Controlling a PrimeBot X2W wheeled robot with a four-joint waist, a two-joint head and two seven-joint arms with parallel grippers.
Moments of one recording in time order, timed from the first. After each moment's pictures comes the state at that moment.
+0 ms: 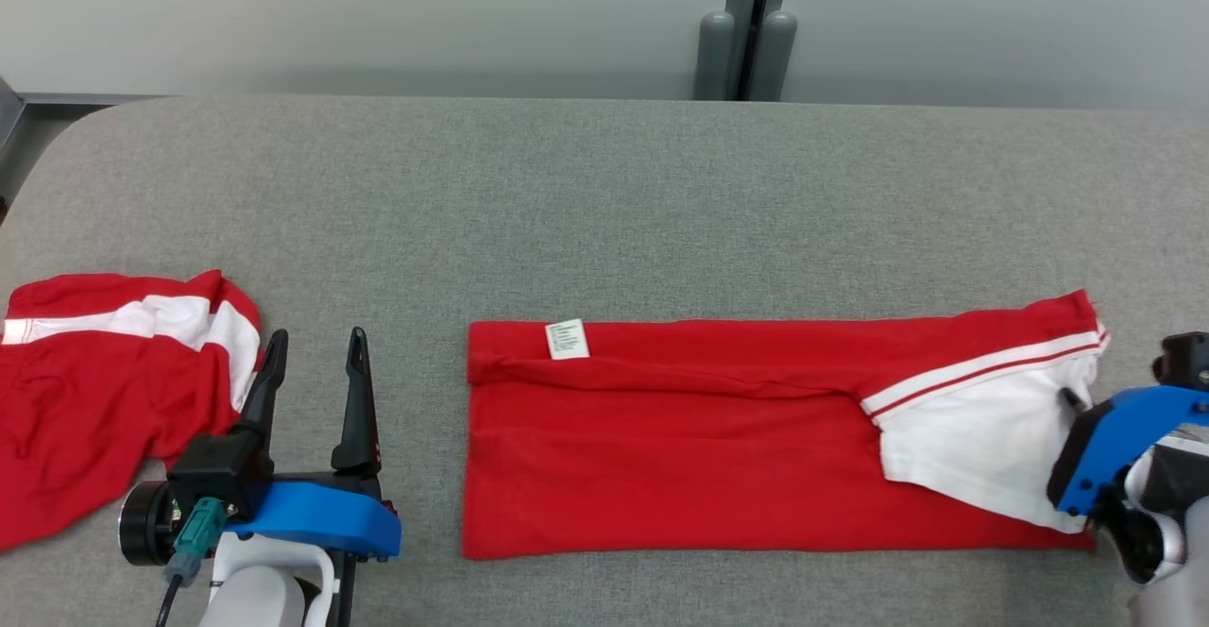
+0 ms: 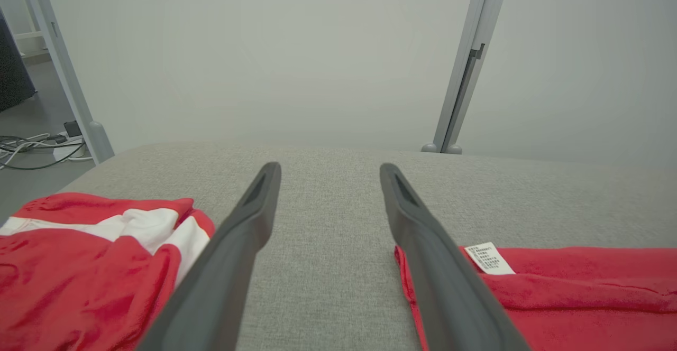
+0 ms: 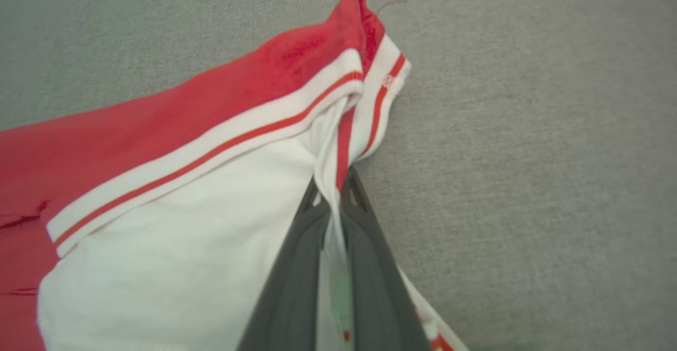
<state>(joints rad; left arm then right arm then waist) -0.18 0.19 -0.22 0.28 -0.32 0.04 -0.26 -0.35 -0.11 -0.33 0.51 0.12 0.13 0.42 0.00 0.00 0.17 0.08</state>
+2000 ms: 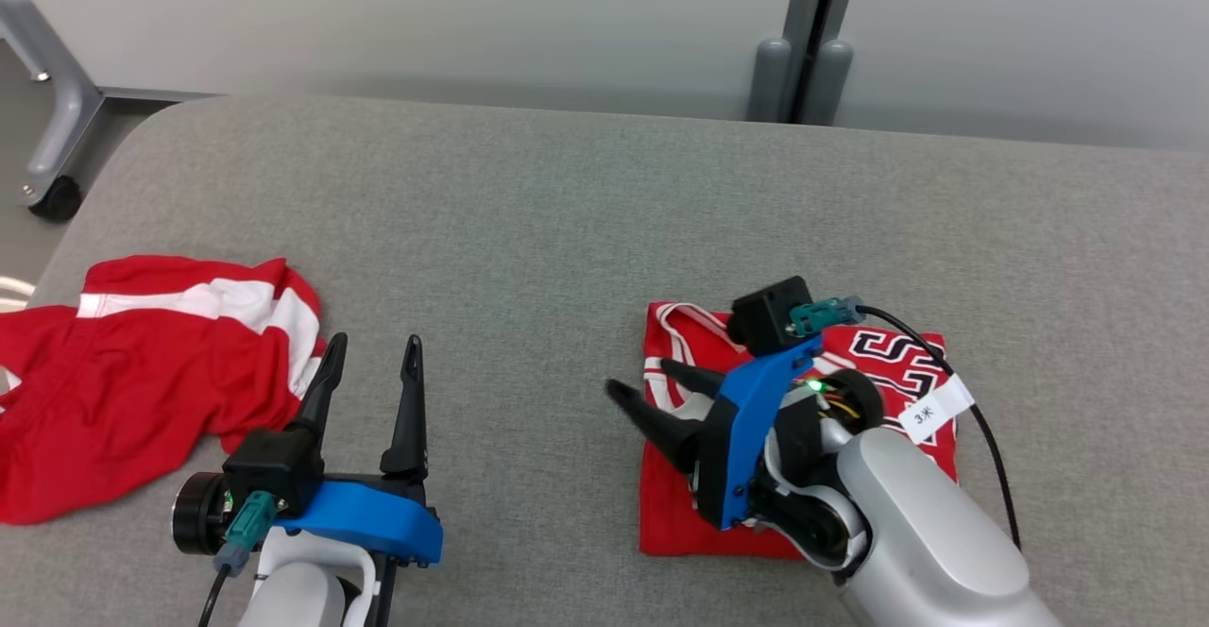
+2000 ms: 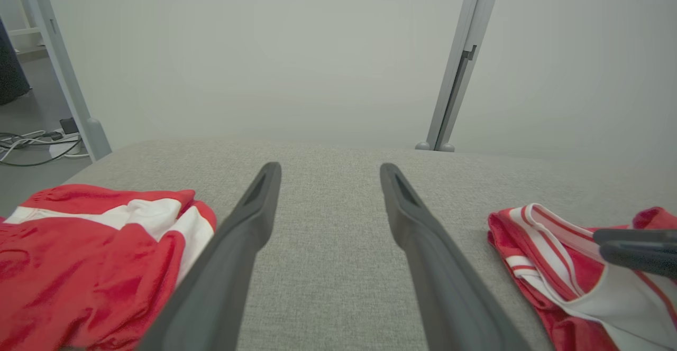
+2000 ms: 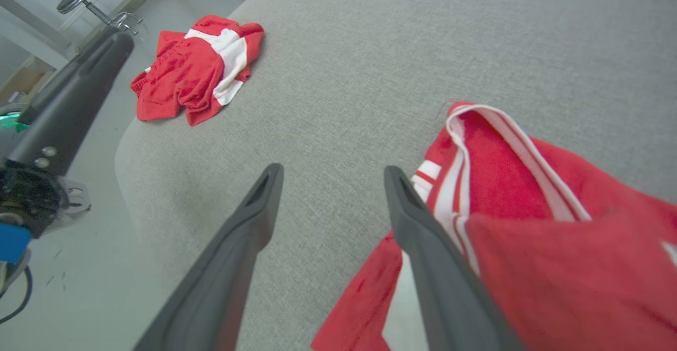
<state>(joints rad) -0.20 0.16 -0.27 0.33 -0.32 0.00 -0.26 -0.53 -0.05 0.49 0.48 0.58 0.13 0.40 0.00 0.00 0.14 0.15</state>
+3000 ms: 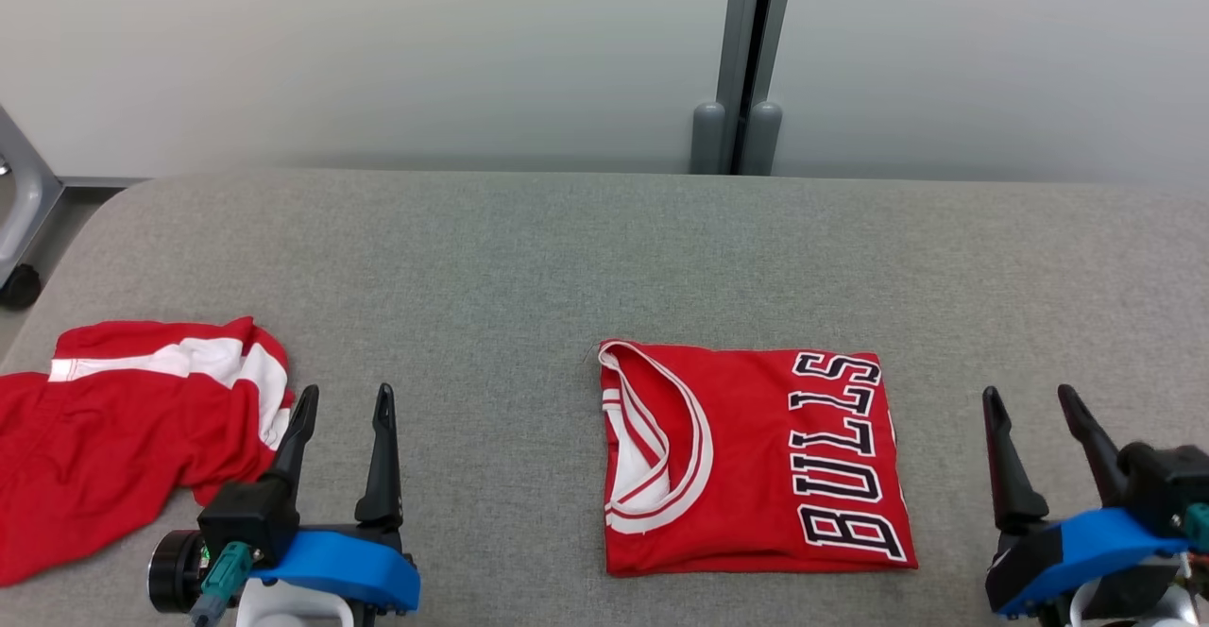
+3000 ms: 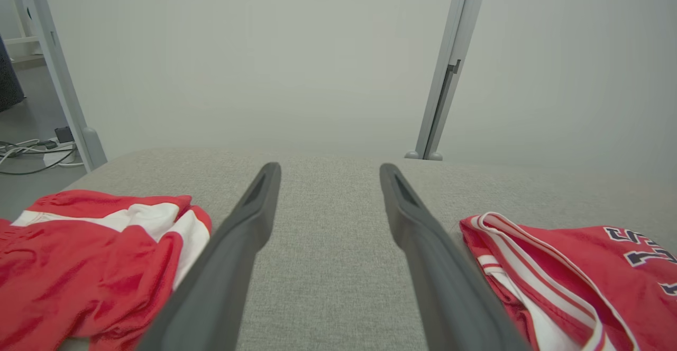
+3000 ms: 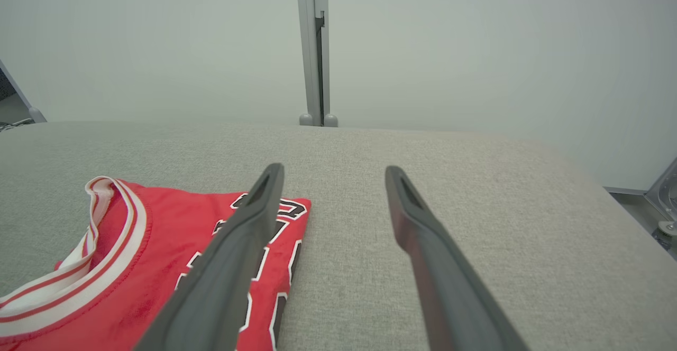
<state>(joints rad) -0.11 0.18 -0.24 0.30 -0.34 0.02 -0.26 -0.01 -0.05 -0.15 0.04 0.08 0.13 0.04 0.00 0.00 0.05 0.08</state>
